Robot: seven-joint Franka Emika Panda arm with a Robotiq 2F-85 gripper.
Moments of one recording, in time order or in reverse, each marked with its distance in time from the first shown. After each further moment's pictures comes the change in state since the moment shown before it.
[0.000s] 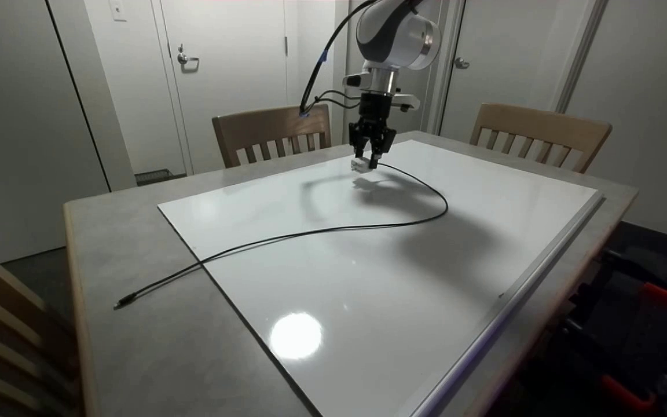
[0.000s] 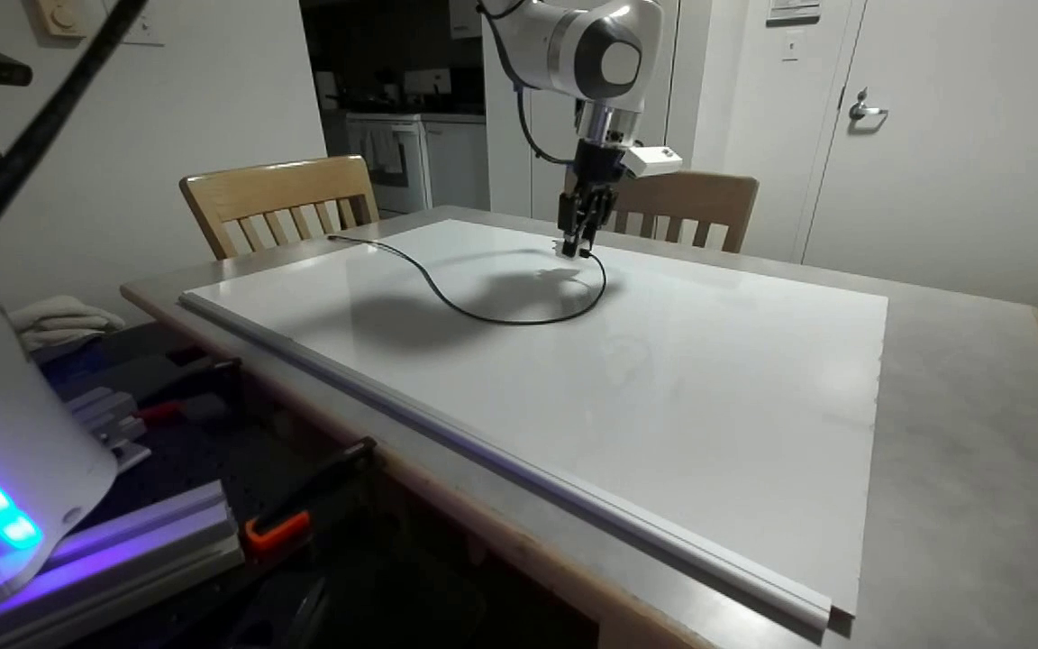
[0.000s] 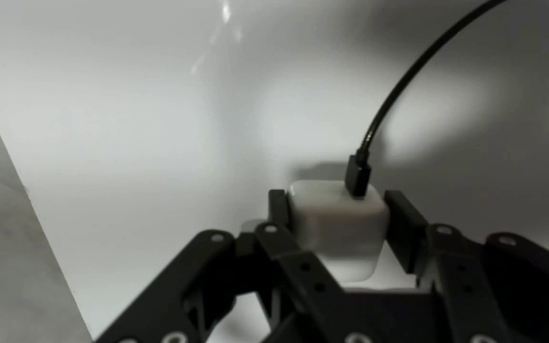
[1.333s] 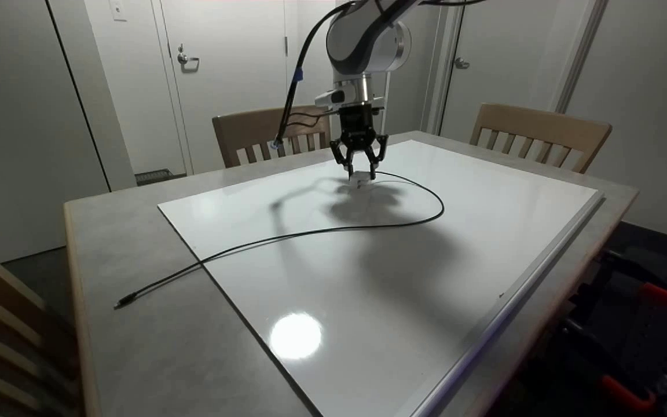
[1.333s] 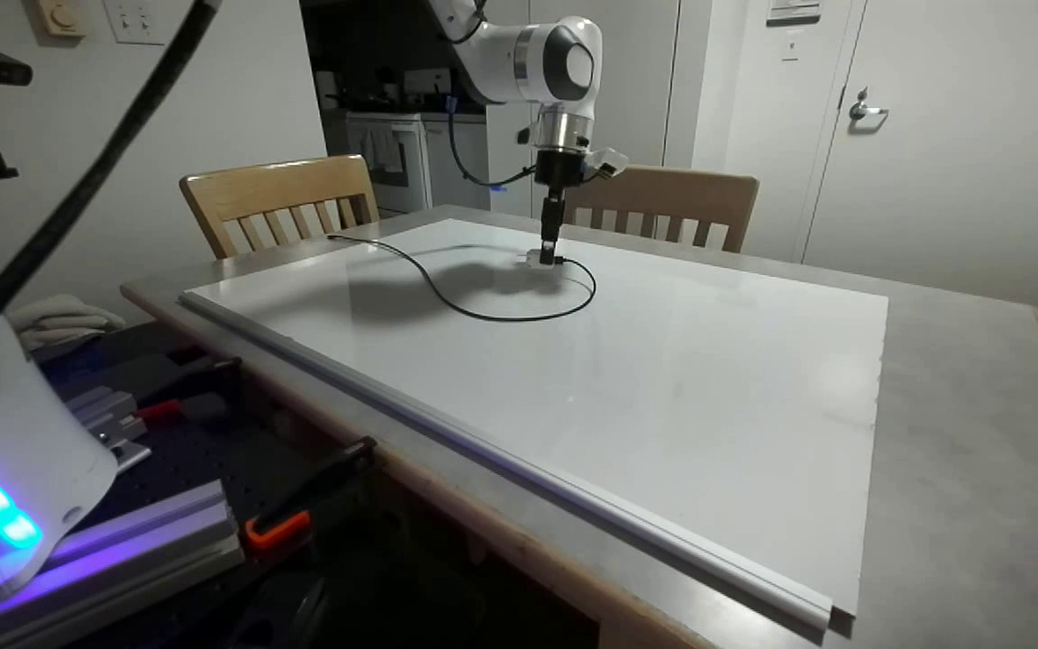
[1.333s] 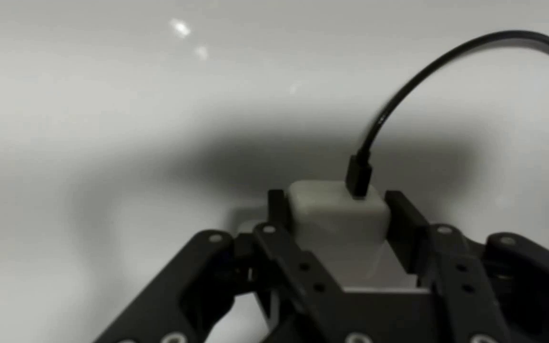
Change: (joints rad) arm 0.138 0.058 -0.022 0.089 -0.204 -0.180 -0.336
